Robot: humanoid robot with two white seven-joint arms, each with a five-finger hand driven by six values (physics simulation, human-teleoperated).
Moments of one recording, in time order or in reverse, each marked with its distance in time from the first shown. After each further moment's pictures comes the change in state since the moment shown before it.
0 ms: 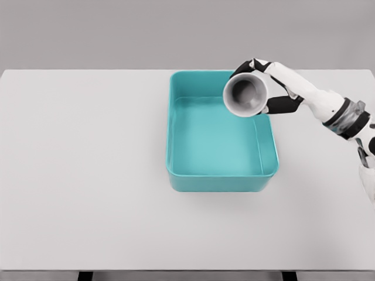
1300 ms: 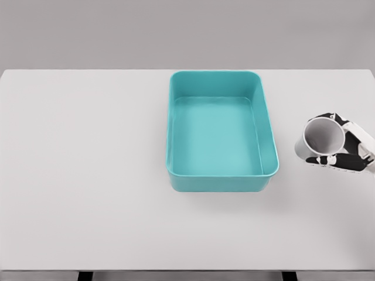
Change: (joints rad) left arm 0.000 0.000 0.000 0.000 0.000 0.000 0.000; right arm 0.446 -0.204 -0.187 0.082 -0.453 0.012 0.000
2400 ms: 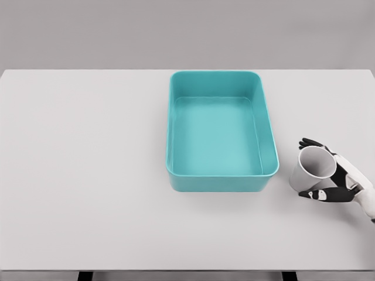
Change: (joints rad) left arm 0.000 0.000 0.000 0.000 0.000 0.000 0.000; right arm 0.123 0.039 0.039 0.050 -0.036 0.009 0.000
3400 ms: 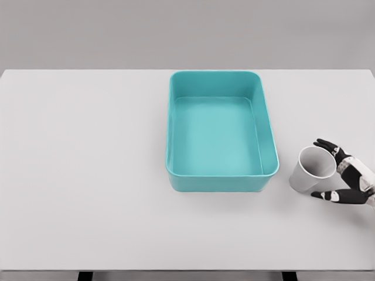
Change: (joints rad) left arm 0.000 0.000 0.000 0.000 0.000 0.000 0.000; right arm 0.032 -0.013 -0.053 0.029 -0.013 -0.015 0.000
